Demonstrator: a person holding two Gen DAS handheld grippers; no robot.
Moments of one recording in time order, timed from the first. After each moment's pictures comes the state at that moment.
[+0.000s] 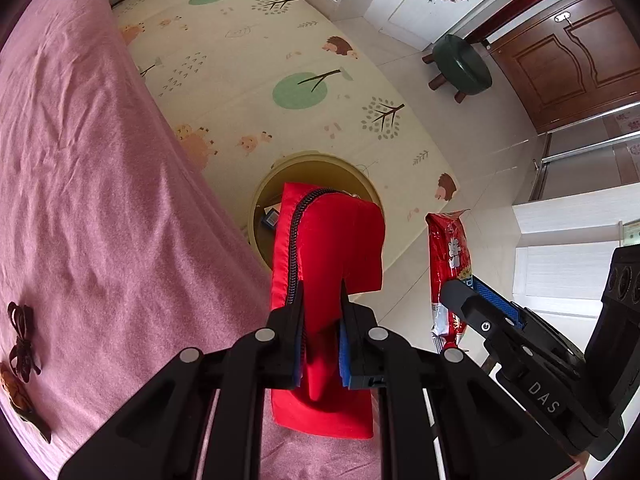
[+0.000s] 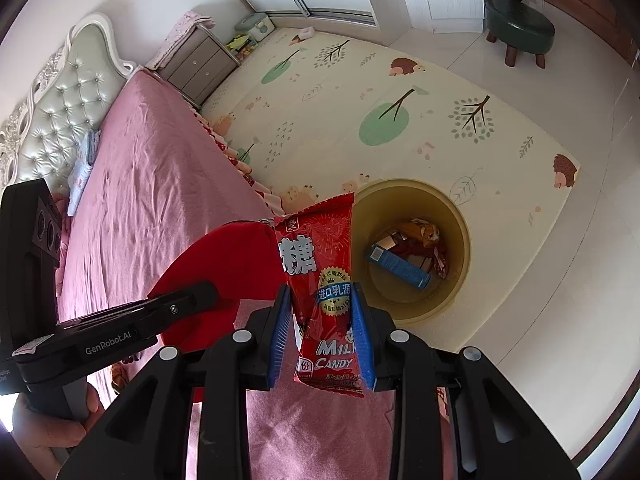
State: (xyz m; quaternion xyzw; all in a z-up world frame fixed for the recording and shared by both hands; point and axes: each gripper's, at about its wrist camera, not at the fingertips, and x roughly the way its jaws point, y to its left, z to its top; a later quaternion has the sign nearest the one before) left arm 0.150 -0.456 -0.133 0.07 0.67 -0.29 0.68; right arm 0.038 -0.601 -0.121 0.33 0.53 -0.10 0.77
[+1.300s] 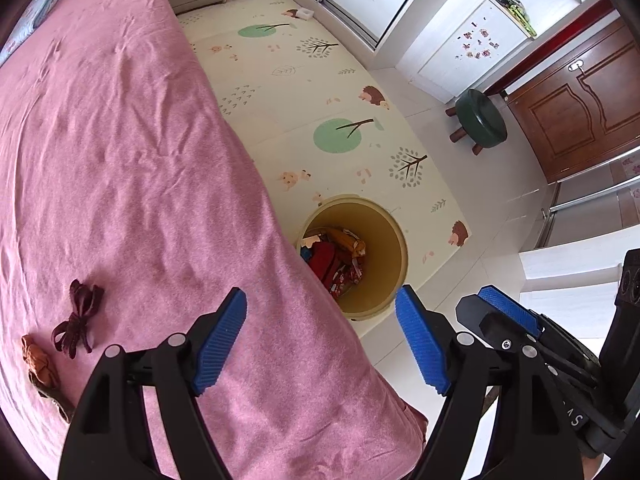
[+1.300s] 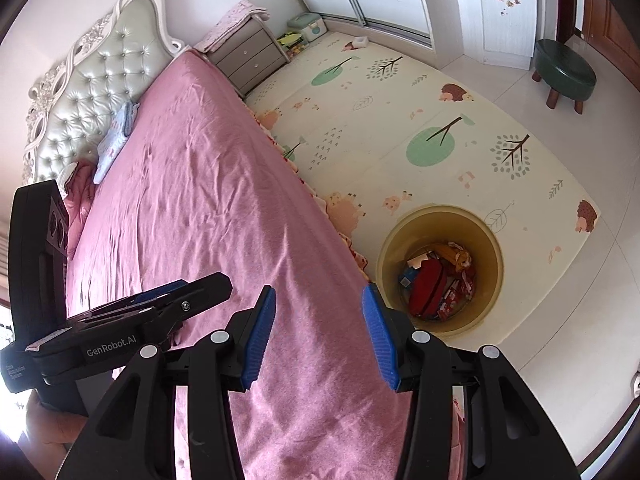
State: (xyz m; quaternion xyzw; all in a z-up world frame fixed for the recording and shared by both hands) left arm 0.167 -0.357 -0.065 0.02 0.63 -0.24 0.74; right arm 0.075 -0.517 -0.050 0.28 0.53 -0.02 0.80
